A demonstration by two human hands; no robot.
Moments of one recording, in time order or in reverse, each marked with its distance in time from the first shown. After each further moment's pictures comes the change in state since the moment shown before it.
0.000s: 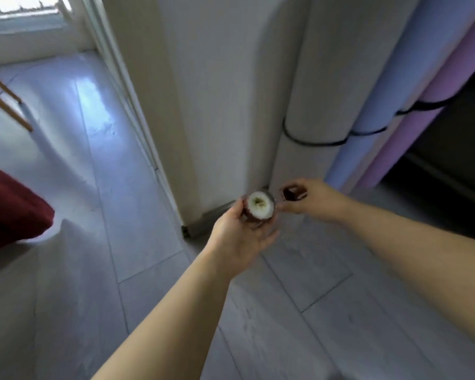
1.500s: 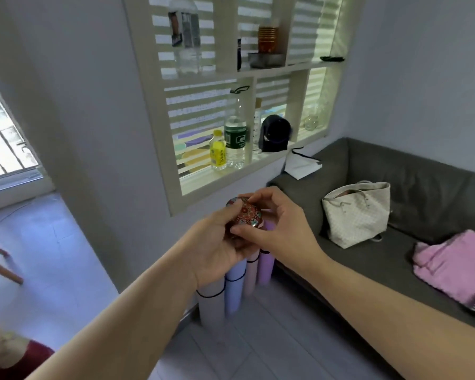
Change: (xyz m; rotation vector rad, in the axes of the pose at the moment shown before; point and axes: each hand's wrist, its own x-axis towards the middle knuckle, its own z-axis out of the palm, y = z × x) left_hand -0.486 0.145 0.574 0.462 -0.319 0.053; right_hand -0.392 -0.383 -0.506 0.522 0.525 -0.419
